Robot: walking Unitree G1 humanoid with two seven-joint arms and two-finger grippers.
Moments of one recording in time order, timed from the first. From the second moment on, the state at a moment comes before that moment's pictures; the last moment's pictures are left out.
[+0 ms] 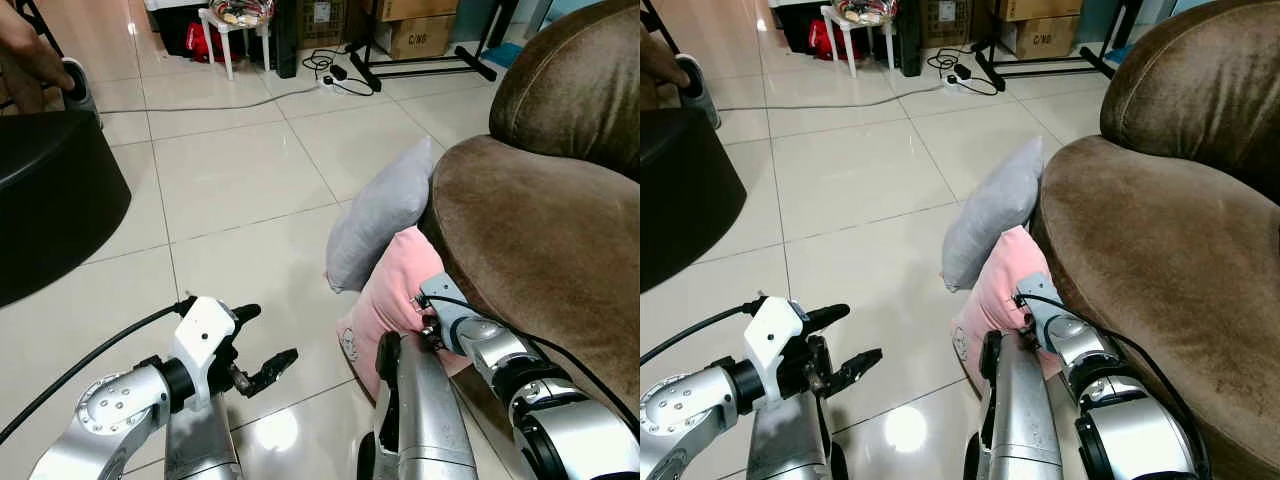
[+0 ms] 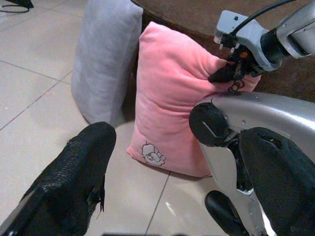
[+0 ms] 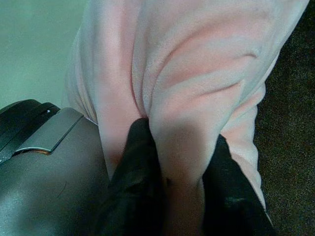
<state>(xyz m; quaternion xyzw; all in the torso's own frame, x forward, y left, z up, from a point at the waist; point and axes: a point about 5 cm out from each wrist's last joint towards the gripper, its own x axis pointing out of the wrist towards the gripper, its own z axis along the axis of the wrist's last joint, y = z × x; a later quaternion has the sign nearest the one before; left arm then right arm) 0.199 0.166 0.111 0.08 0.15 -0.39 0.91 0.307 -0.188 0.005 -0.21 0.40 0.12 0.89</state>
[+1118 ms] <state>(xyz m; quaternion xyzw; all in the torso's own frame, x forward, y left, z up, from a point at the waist) 0.215 0.176 0.110 0.10 0.12 -0.32 0.94 0.303 -0.157 0.046 -0.16 0.12 0.32 0.93</state>
